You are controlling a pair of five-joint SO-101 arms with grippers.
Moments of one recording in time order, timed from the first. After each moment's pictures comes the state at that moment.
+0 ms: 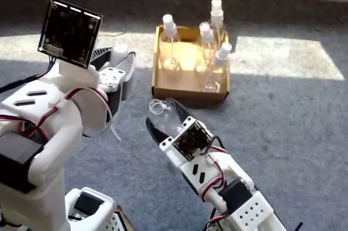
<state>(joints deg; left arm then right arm) 15.3 -38.9 -16.0 89.4 2.7 -40.9 -88.6 86.6 18.2 15.7</state>
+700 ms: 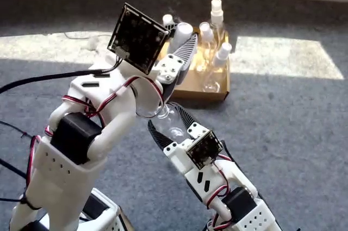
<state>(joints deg) 29.0 -39.2 5.1 53.1 -0.7 -40.9 -102.9 91.1 23.7 12.0</state>
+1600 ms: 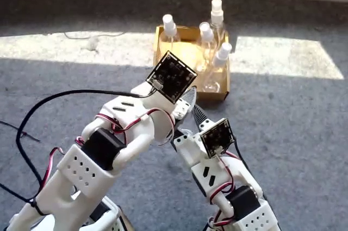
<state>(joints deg) 31.9 -48.4 35.0 49.6 -0.7 -34.2 -102.9 89.5 28.5 5.7</state>
